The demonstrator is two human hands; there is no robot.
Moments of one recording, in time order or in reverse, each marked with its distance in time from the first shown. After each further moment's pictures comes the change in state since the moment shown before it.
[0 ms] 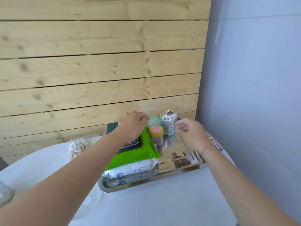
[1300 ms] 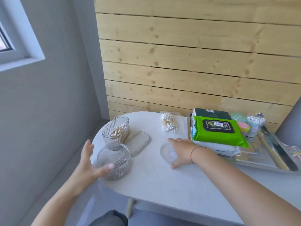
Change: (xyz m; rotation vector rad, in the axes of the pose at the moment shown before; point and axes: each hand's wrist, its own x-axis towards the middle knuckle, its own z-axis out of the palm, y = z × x) left_hand -0.342 -0.275 -0.093 -0.730 0.405 -0.463; right_hand -0.137 -0.172 0.209 -0.996 -0.865 -0.424
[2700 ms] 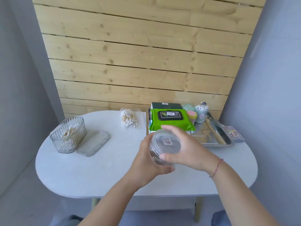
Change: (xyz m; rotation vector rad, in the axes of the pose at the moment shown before) left_hand -0.028 0.054 0.233 -0.124 -0.498 0.291; right_hand -0.153 0.060 0.019 0.754 0.522 -0.072
